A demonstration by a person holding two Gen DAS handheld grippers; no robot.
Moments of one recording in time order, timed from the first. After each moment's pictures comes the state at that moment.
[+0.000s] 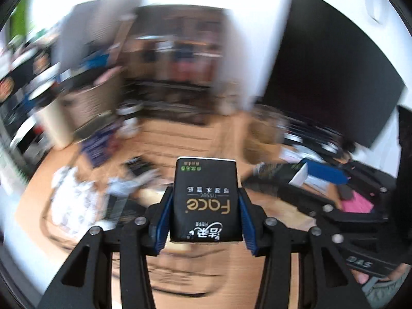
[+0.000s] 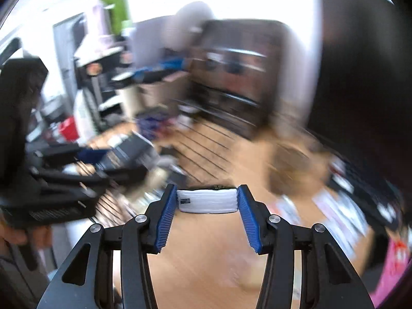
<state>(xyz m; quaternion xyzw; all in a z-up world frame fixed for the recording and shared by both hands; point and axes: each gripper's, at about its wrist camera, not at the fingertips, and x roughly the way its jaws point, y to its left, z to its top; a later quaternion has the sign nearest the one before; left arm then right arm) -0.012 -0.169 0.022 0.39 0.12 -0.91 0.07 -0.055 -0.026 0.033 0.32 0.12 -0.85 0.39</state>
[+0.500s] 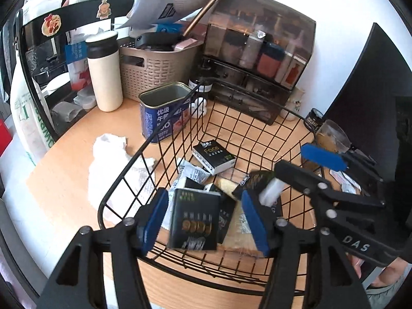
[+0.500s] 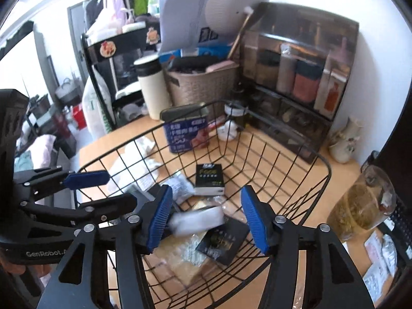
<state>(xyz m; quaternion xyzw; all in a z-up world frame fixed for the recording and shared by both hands) 0.003 -0.251 -0.015 0.41 0.18 -0.89 0.14 -0.085 -0.140 -0.002 0.34 0.16 -0.83 0.41</state>
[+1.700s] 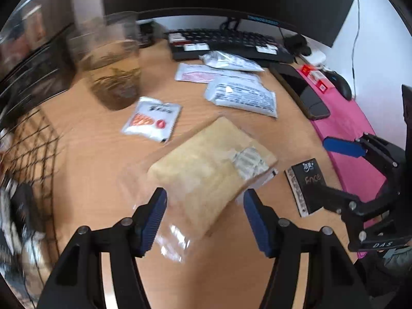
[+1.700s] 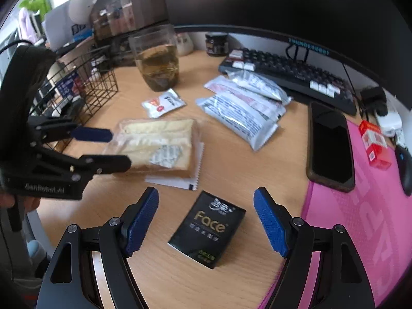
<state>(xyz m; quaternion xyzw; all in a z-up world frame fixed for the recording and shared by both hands) -0.111 0.035 -0.086 0.52 -0.03 -0.84 -0.16 -0.069 0.206 -0.085 0.45 0.07 -0.86 0.21</state>
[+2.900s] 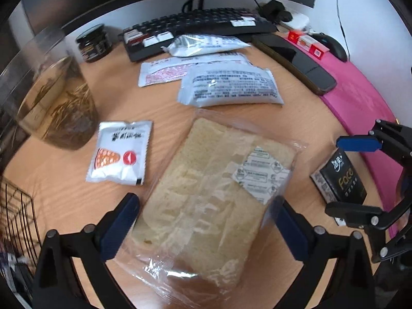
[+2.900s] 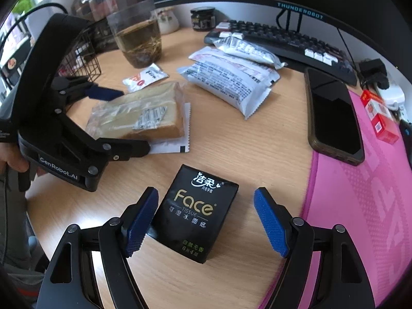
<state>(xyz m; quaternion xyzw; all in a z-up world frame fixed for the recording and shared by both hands) -0.147 0.063 -0.119 0.52 -0.12 -0.82 -0.21 -0.074 0.207 -0.115 0.49 0.06 -0.85 0.19</state>
